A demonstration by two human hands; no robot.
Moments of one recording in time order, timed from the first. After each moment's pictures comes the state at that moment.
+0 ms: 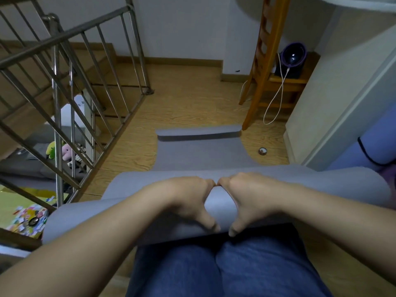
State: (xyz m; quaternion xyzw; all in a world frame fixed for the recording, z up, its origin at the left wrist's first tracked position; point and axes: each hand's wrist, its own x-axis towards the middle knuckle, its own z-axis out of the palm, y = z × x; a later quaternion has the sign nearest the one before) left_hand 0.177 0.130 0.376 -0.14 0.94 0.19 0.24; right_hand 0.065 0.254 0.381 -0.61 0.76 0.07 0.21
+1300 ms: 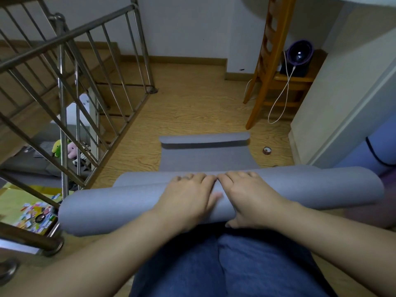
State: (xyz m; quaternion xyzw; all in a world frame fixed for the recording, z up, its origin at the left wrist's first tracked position) left_hand 0.199 0.140 0.347 -0.16 0.99 0.00 0.04; right_hand 0.075 0.255 0.350 -0.63 0.77 0.05 0.08
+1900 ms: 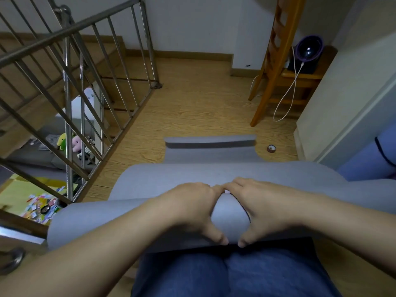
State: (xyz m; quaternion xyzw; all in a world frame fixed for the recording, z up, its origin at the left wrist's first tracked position) left_hand 0.202 0.144 0.376 -0.12 0.96 0.15 0.20; right_hand 0.078 0.265 0.382 -0.64 0.73 0.05 0.23
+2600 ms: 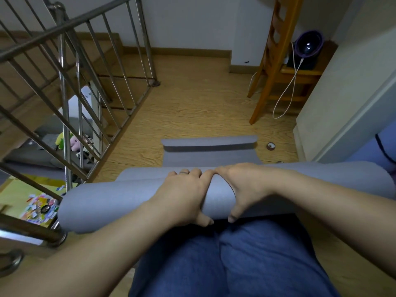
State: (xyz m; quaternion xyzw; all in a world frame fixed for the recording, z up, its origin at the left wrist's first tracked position) left_hand 0.195 0.130 0.351 -0.15 0.98 0.00 0.11; right_hand 0.047 0.217 0.361 -0.63 0.73 0.07 0.25
